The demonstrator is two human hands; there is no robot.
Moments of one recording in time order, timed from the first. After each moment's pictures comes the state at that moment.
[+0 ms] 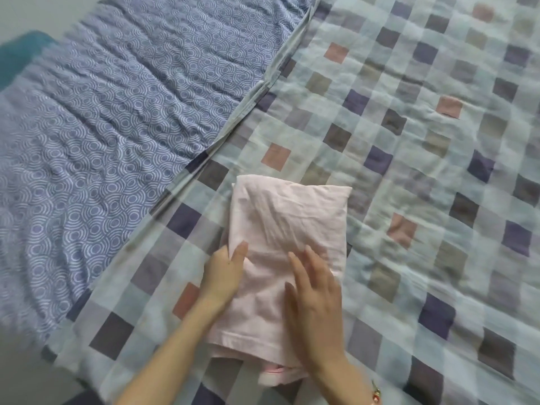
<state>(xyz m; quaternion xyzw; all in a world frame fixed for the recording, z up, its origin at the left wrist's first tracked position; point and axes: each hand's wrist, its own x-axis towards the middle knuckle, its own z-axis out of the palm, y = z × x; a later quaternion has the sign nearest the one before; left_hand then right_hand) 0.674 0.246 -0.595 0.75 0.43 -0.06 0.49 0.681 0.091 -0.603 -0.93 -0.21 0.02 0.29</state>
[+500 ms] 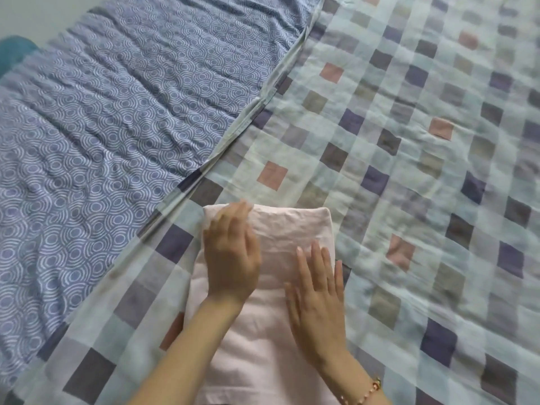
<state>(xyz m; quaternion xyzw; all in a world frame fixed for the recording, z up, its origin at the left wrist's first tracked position) 0.726 0.250 -0.597 0.90 0.19 0.31 0.25 0.719 0.096 -0.631 -0.94 -0.26 -0.01 0.20</state>
